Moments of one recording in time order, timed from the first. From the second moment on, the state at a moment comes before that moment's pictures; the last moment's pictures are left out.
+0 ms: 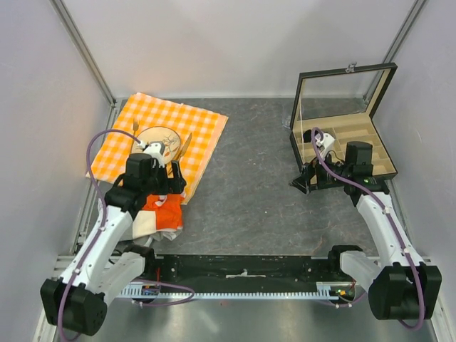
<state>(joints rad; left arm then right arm) -0.23 0.85 0.71 -0.53 0.10 -0.24 0.00 1.01 0.76 -0.44 -0.82 -0.28</state>
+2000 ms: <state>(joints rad) -0.25 1.00 1.42 -1.03 -0.12 -0.35 0.07 1.01 0.77 -0.49 -0.78 -0.39</state>
